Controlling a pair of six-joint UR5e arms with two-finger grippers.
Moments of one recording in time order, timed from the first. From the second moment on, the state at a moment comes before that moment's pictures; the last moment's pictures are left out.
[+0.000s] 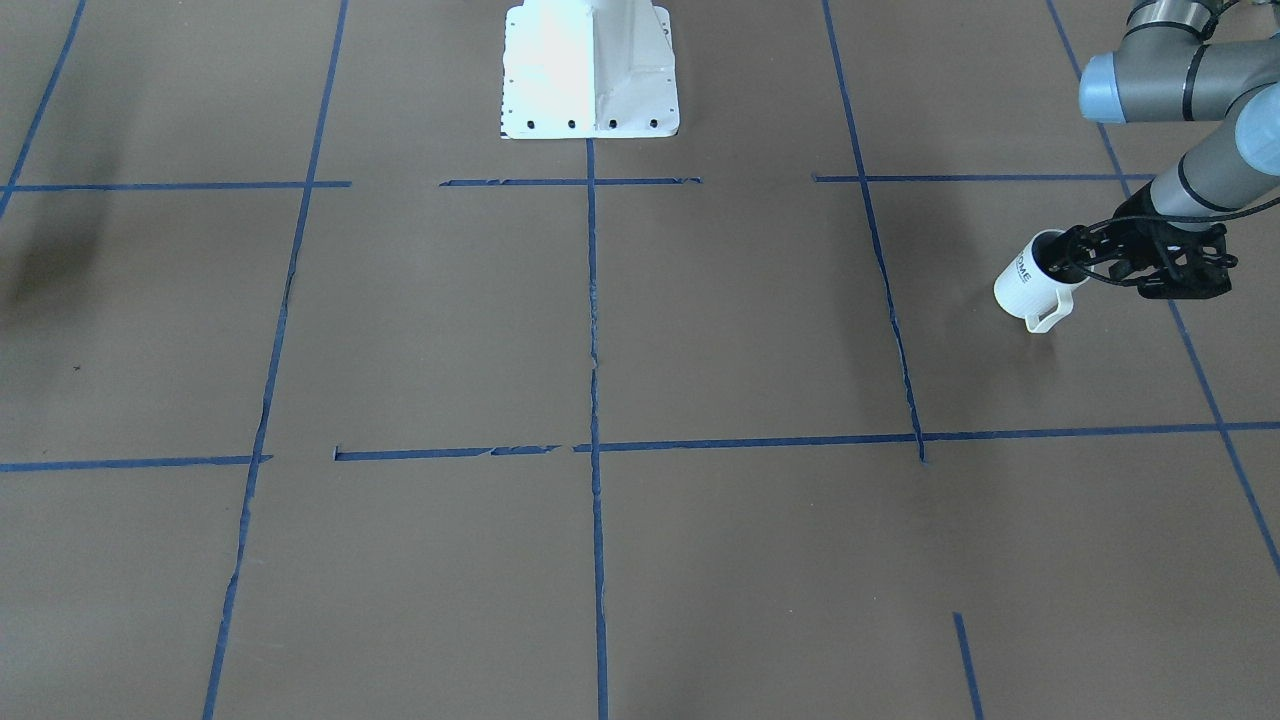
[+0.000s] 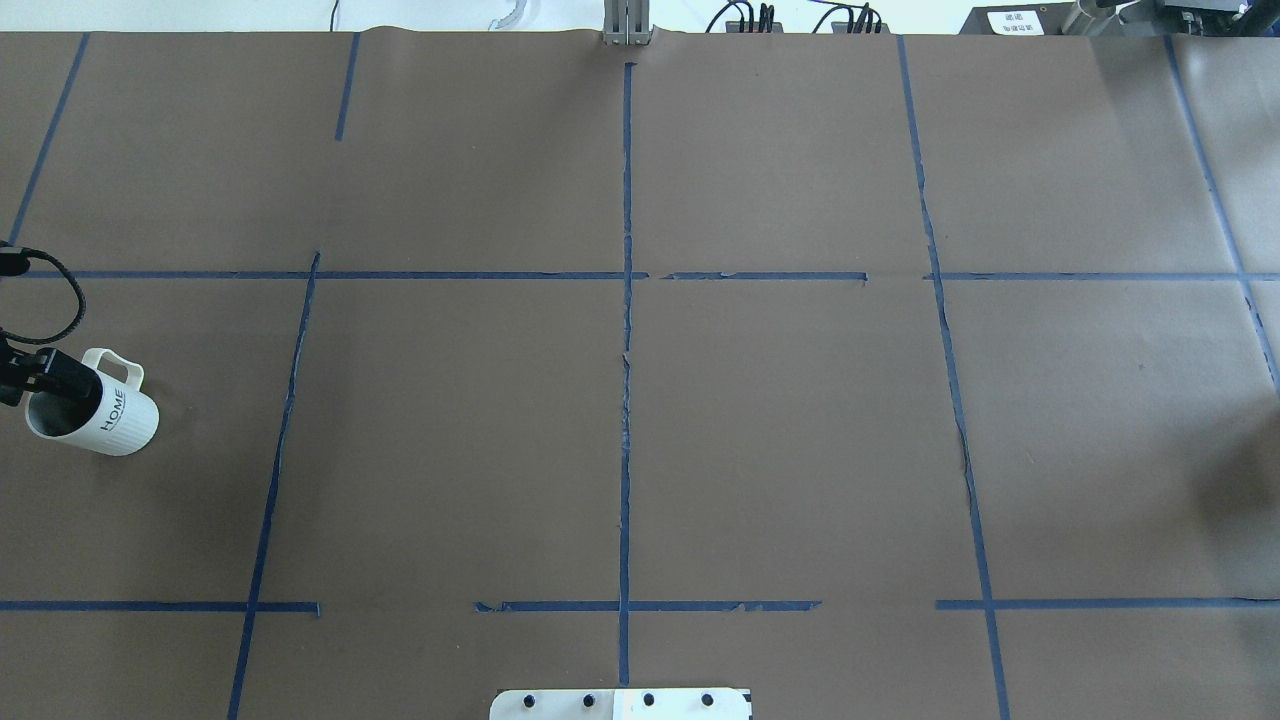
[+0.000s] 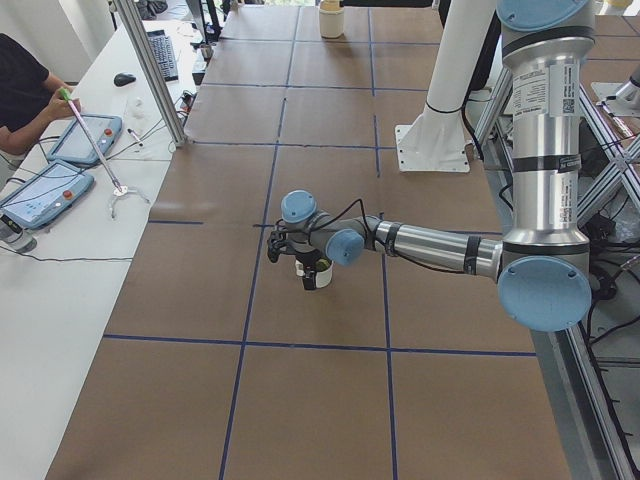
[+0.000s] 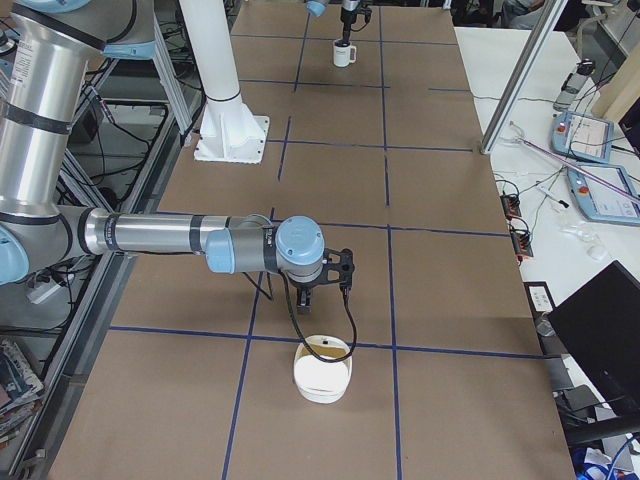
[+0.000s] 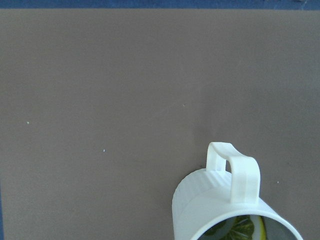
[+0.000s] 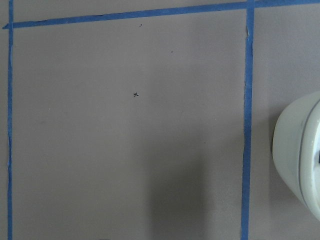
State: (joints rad) left arm -1.01 -1.48 -1.70 -1.96 -2.27 -0.67; right arm 1.52 -1.91 1.91 -1.48 2.55 0.10
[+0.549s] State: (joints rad) left arm -1.01 -1.48 -1.78 -1.98 -2.27 -0.82; right arm 1.51 -1.90 1.92 -1.44 2.56 0.10
